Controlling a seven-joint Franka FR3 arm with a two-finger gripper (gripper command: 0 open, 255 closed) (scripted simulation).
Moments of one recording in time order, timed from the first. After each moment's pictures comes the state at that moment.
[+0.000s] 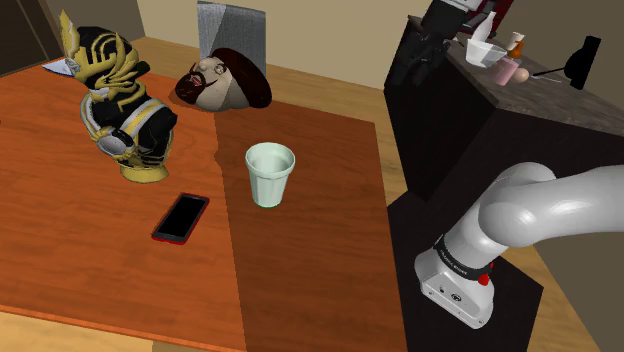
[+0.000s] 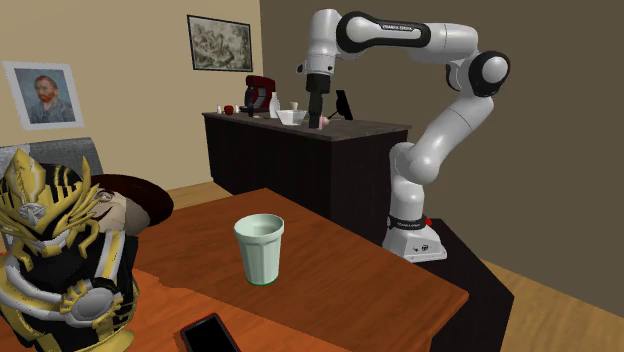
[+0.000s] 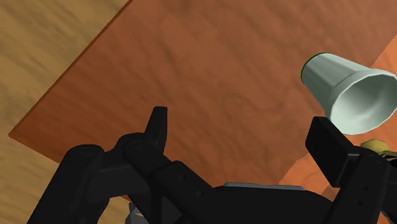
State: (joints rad) arm 0.02 -0.79 -0.03 -2.34 0.09 1.65 0.08
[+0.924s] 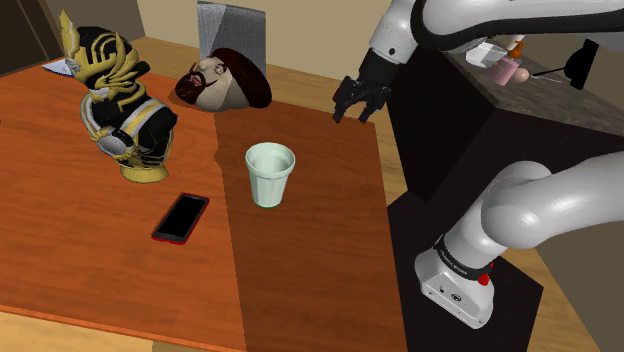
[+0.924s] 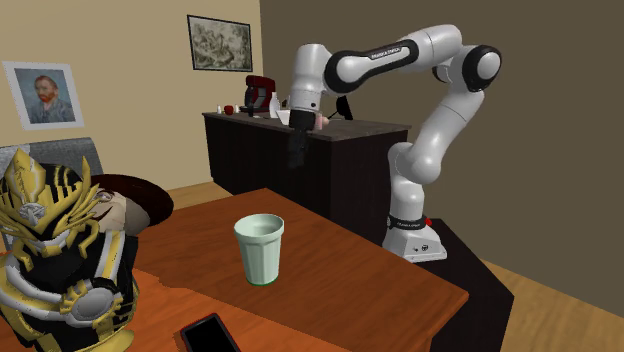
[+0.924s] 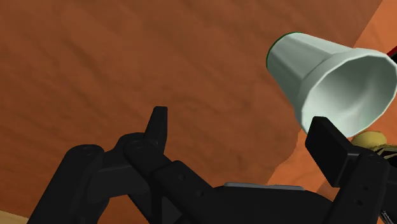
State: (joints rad) arm 0.08 -0.64 0.15 -2.52 0.25 2.04 0.28
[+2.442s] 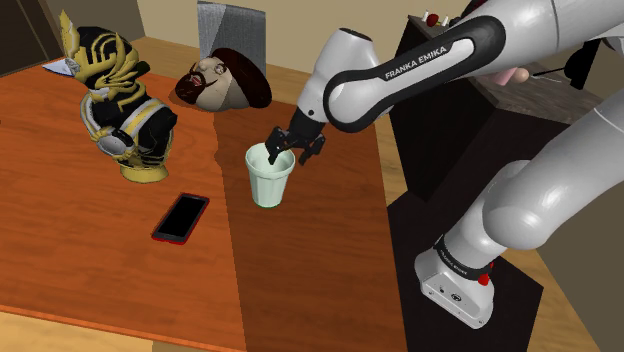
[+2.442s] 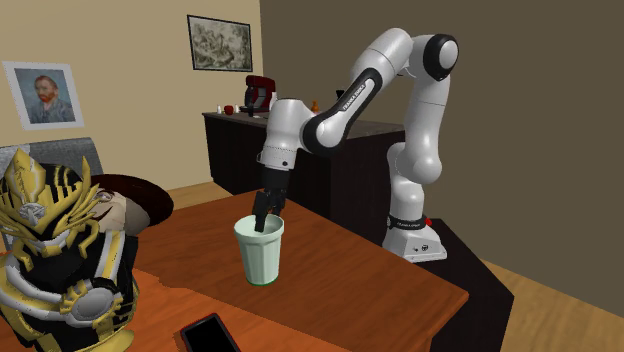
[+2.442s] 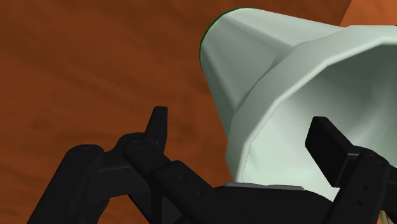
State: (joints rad) arm 0.12 -0.16 0.36 -2.49 0.33 2.59 0.50
